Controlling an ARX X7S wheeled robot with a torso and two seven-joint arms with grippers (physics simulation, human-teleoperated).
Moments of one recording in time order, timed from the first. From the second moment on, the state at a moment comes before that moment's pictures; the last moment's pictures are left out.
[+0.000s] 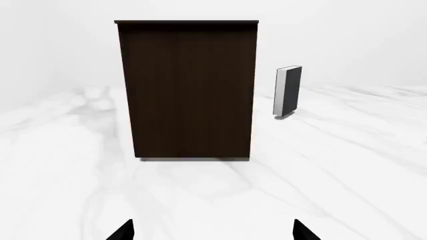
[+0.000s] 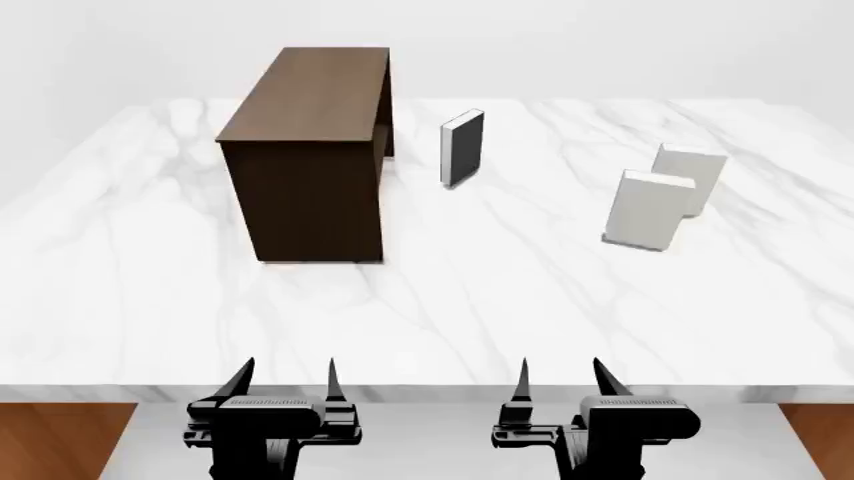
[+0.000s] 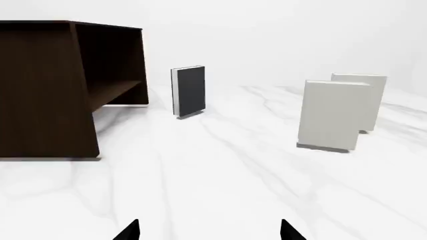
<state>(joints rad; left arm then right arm) 0.00 0.00 0.00 0.00 0.00 0.00 0.00 0.00 0.00 0.00 0.00 0.00 0.00 0.00</state>
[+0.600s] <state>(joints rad) -0.24 -0.09 0.01 0.55 -0.13 -0.64 -0.04 0.28 0.11 -0.01 -0.58 0.07 0.72 0.05</state>
